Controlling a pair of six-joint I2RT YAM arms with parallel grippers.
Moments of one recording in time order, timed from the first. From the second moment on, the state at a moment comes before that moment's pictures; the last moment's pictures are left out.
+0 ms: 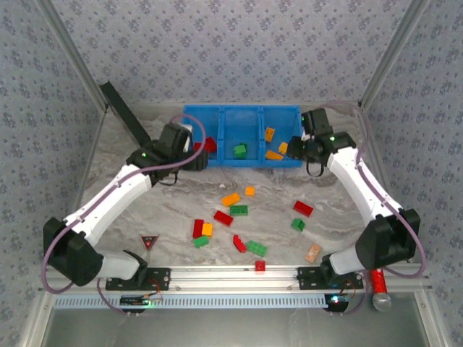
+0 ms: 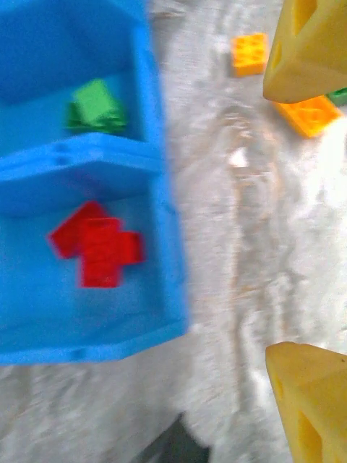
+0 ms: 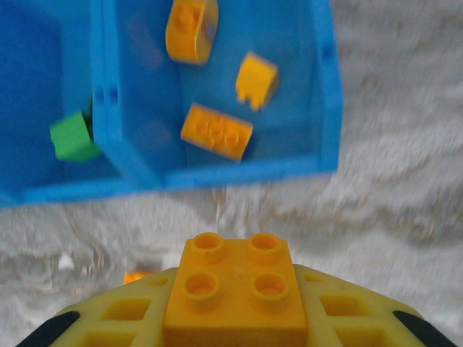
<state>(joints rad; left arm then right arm) -0.58 1.32 1.18 -0.72 -0.16 -0.38 0.26 1.45 1.34 -0.83 0.01 0.39</state>
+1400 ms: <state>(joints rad) -0.99 1.71 1.05 -0.66 -0.06 -0.36 0.23 2.13 1.78 -0.77 -0.03 0.13</state>
